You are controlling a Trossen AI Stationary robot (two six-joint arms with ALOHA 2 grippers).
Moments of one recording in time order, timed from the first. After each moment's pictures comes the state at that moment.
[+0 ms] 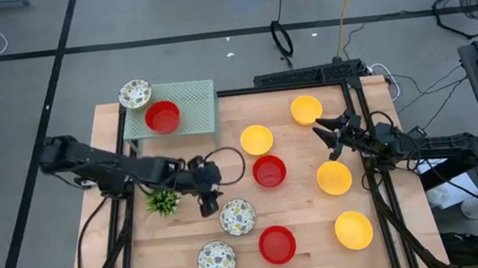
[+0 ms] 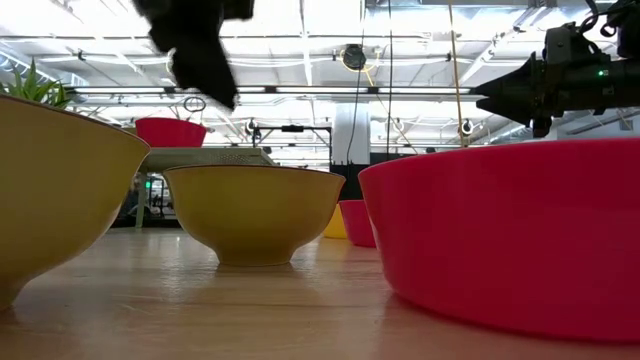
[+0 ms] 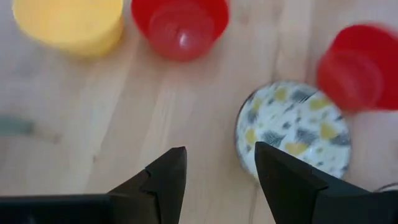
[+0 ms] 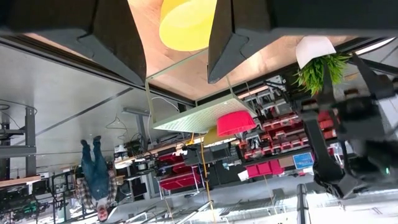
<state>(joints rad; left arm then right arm) -0.24 1.44 1.03 -0.54 -0.17 -0.45 -0.11 0.16 0.01 0.25 0.36 0.22</state>
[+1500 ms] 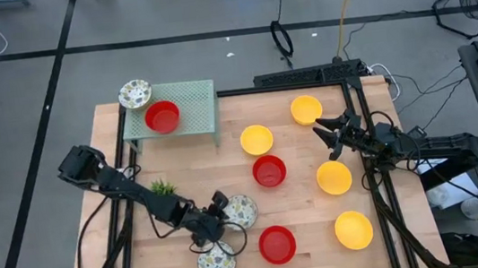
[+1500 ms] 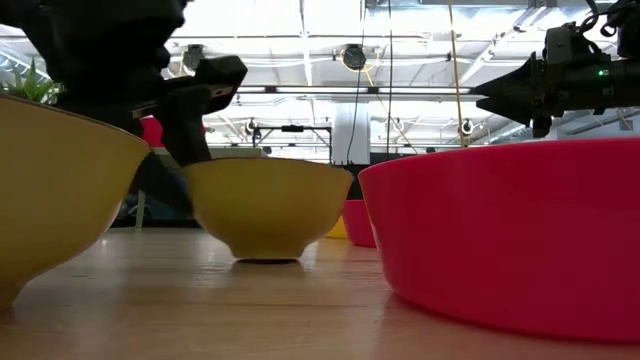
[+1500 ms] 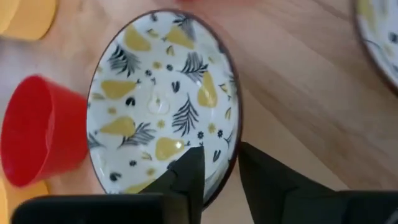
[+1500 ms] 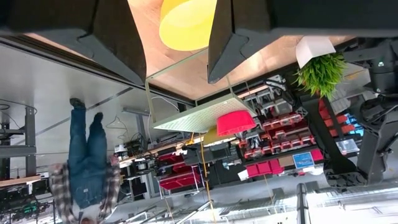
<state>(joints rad) -0.49 1.68 0.85 -0.07 -0.30 0.43 -0.11 0.16 0.01 0.25 0.36 0.22</state>
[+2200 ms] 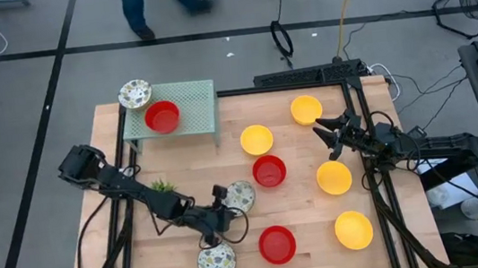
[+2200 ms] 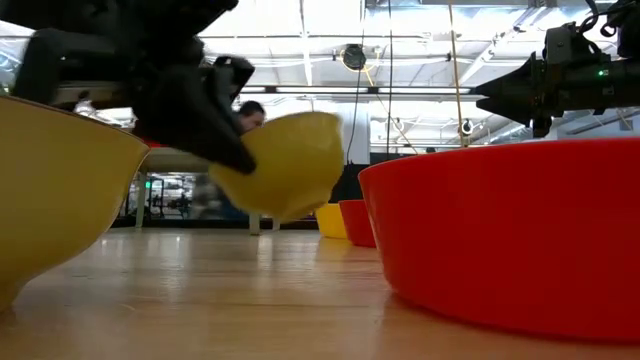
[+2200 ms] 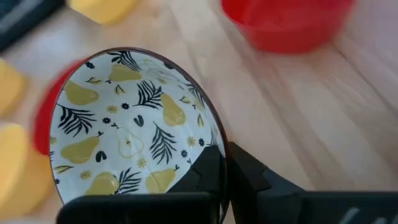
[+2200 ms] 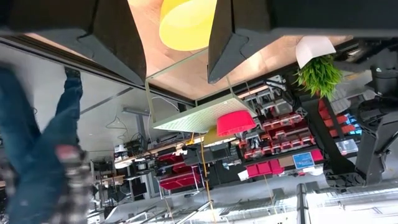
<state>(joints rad) -0.48 1.68 0.85 0.10 -0.38 0.19 -0.11 0.16 0.01 0.25 0.36 0.22</state>
